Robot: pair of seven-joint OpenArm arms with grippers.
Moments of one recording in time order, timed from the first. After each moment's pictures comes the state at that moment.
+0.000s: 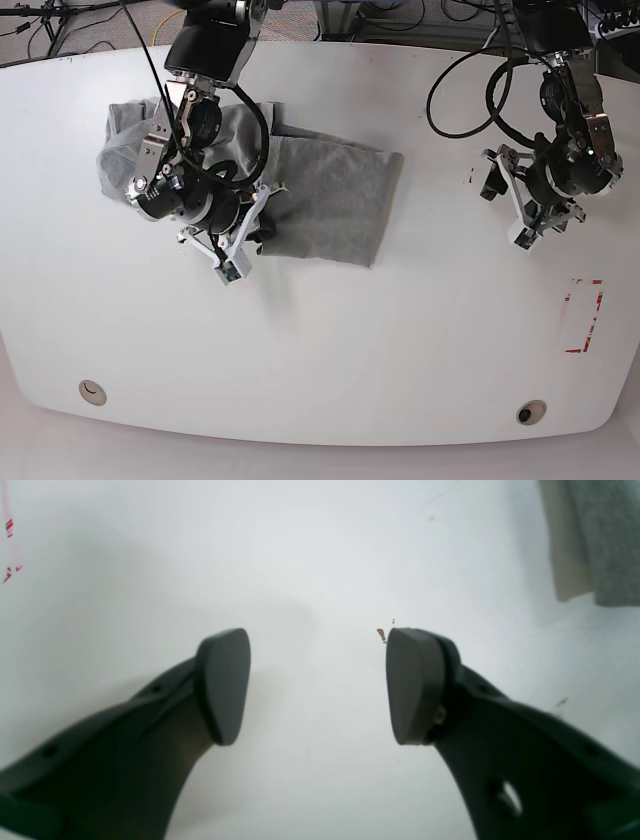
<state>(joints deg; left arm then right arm) 0.8 -14.9 -17.8 103.5 -21.4 -41.8 73.2 6.2 -6.6 17.1 98.6 19.2 40.5 -75.3</state>
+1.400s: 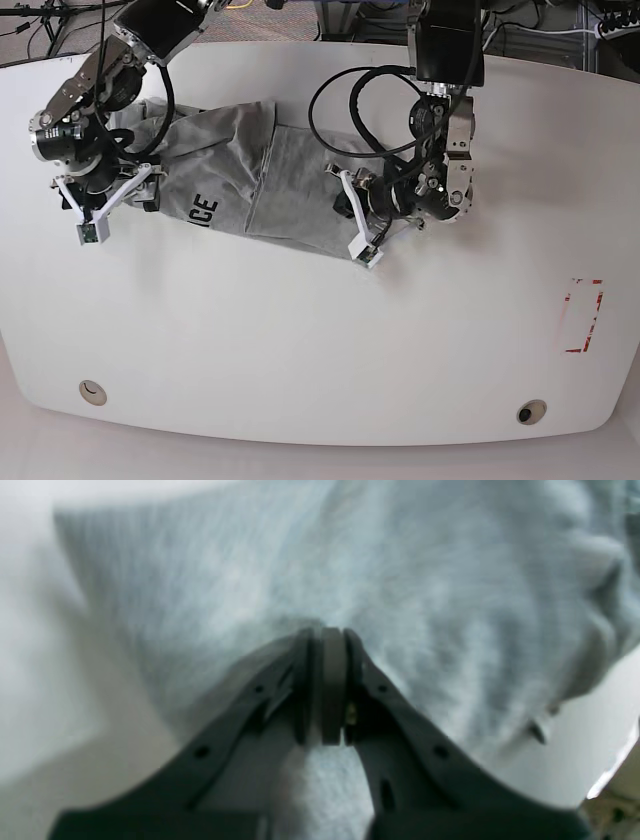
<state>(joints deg) -7.8 6.7 1.5 82.7 -13.3 -31.3 64.0 1.5 1.2 42.0 112.0 19.9 40.5 -79.2</state>
